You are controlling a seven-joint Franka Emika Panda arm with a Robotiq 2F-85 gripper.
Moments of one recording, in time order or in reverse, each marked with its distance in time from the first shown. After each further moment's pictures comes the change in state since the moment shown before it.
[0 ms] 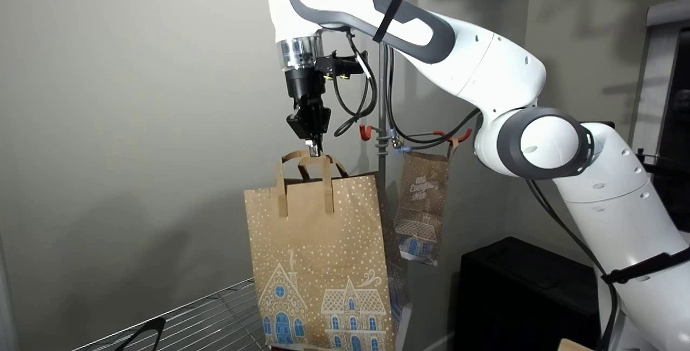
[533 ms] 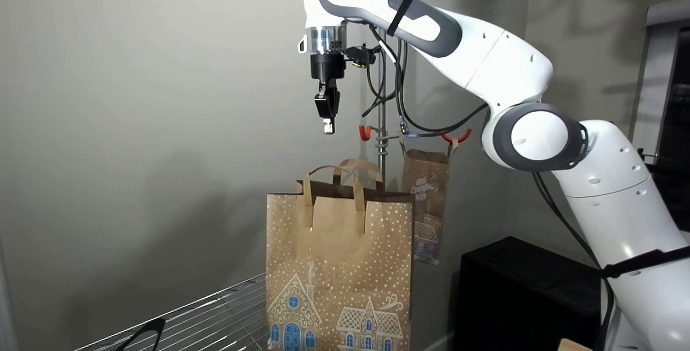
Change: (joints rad) arm -0.136 -0.034 -0.007 0.041 -0.015 0.068 -0.409
